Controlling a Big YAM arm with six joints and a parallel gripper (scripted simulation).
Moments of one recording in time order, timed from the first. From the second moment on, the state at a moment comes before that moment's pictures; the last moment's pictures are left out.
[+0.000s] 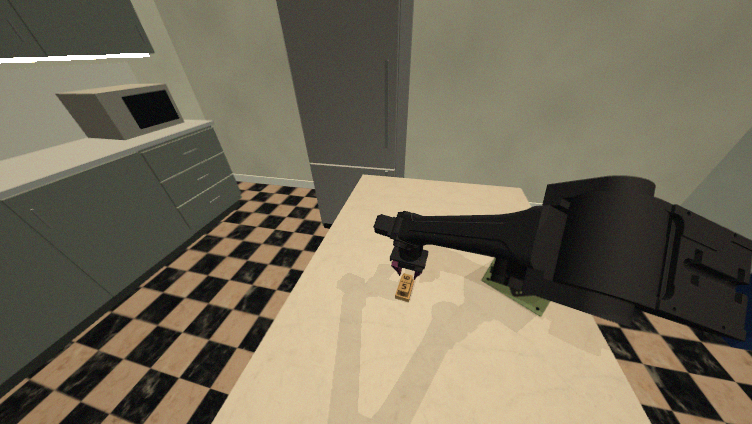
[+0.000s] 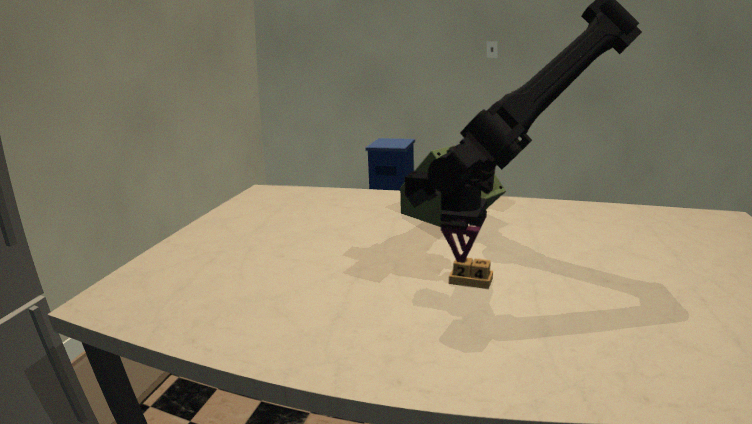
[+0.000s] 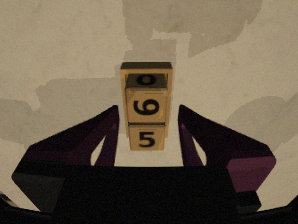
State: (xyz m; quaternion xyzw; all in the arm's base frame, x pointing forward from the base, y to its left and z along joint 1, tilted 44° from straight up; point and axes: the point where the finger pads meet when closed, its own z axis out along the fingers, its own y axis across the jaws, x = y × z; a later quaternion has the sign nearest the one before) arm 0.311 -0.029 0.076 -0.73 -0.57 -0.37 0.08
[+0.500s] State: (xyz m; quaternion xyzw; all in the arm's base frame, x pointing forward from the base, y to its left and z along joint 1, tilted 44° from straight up) arm 0.312 -0.030 0.078 -0.73 -0.57 -0.37 0.07
